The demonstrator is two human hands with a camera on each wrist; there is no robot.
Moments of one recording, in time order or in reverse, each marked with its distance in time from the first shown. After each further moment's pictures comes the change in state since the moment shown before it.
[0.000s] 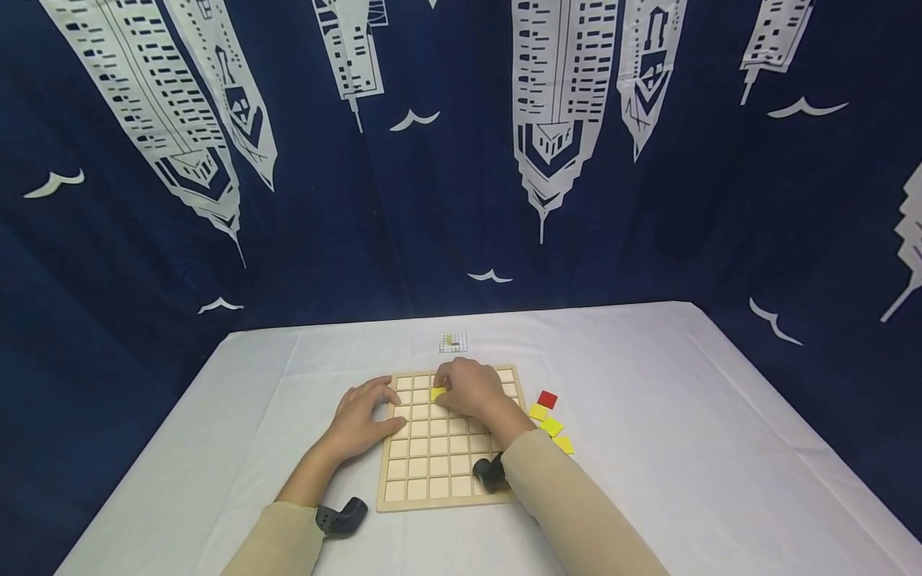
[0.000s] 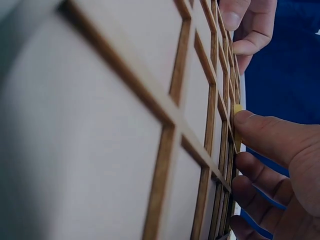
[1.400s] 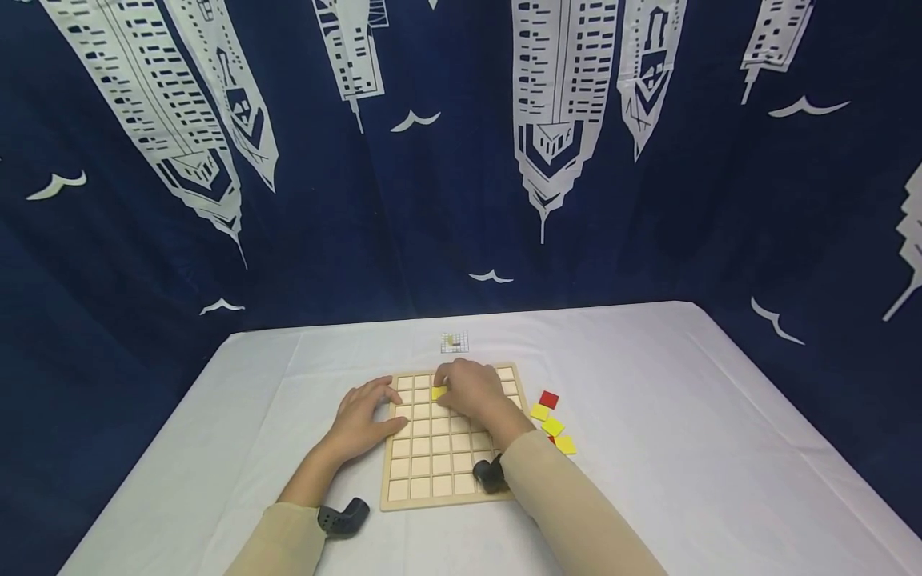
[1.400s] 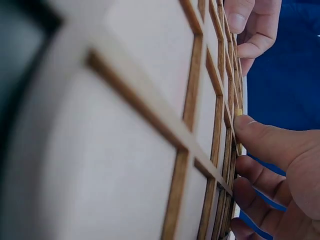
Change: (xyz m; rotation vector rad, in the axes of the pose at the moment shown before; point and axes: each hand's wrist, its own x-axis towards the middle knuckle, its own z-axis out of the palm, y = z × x) left_hand 0.000 -0.001 0.002 -0.006 0.006 0.007; right_hand 0.001 0.001 0.003 -0.051 -0.001 -0.005
